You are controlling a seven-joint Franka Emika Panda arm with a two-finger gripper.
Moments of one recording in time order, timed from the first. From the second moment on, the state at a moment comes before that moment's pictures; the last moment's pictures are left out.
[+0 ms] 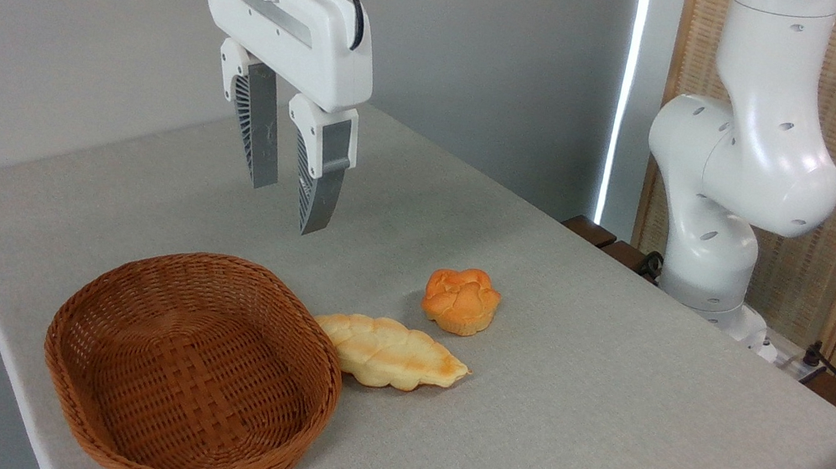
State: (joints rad) arm -0.12 0.00 0.02 -1.63 -0.07 1.67 0.64
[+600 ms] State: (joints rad) arm -0.13 -0.01 0.02 -1.64 -0.07 1.64 0.64
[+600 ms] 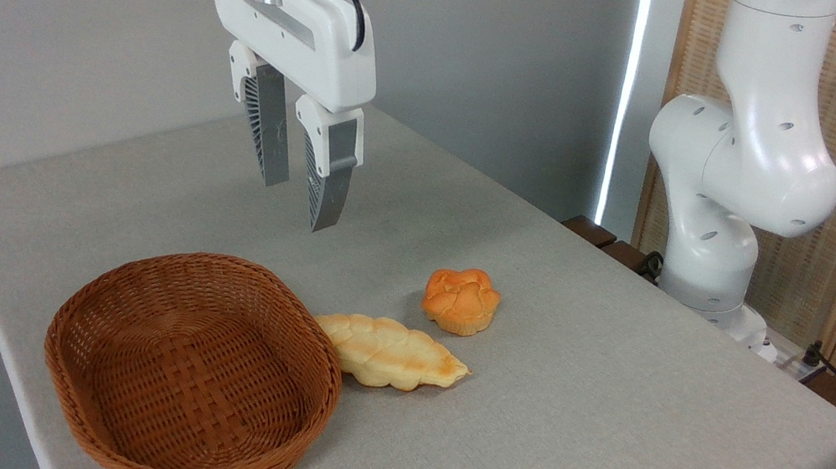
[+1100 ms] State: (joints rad) arm -0.16 -0.25 0.02 -1.99 -0.07 1.67 0.93
